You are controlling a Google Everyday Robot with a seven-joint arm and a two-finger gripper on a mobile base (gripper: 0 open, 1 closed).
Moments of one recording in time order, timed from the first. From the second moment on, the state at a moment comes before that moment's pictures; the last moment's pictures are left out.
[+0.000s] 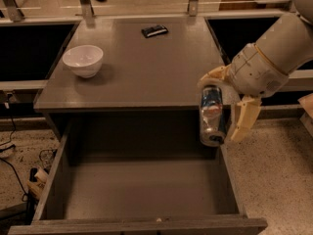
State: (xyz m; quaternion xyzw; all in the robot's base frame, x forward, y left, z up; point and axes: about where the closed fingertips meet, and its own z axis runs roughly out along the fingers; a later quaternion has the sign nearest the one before) arm 0.462 -0.132 0.896 -0.76 0.60 0.14 0.22
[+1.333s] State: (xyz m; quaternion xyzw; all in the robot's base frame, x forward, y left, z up) arm 0.458 -0.108 0.814 -0.73 0.62 0.20 0.21
